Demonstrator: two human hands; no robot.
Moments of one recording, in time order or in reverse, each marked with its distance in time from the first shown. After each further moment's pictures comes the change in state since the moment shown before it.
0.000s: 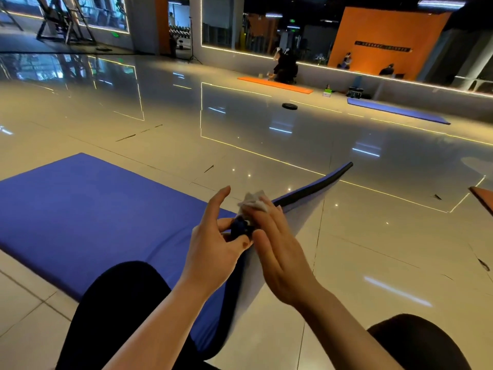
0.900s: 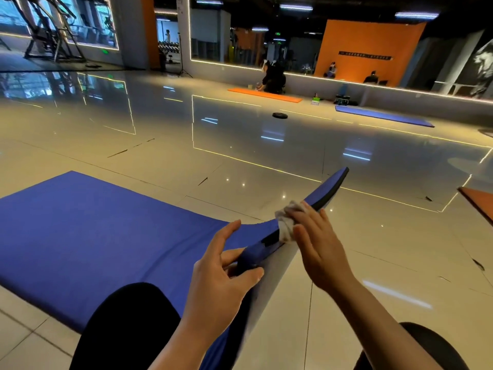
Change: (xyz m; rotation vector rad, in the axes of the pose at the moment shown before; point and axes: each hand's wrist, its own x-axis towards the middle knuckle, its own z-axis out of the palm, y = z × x) left_hand -0.020 0.007 0.004 -0.064 -0.082 -0.098; right_hand 0.004 0.048 -0.042 -0.216 0.169 0.178
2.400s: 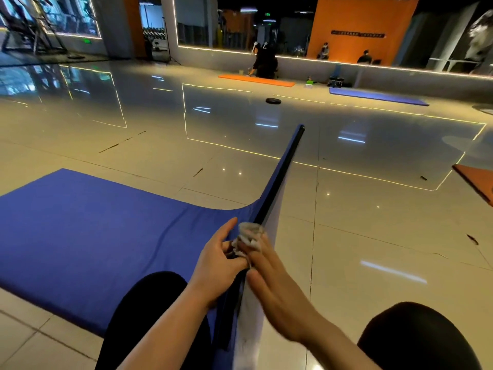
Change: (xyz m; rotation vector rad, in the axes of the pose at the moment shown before) left_hand 0.043 -0.043 0.001 0.064 -0.151 -0.173; right_hand -0.058 -0.043 0.042 0.367 -0.336 -0.042
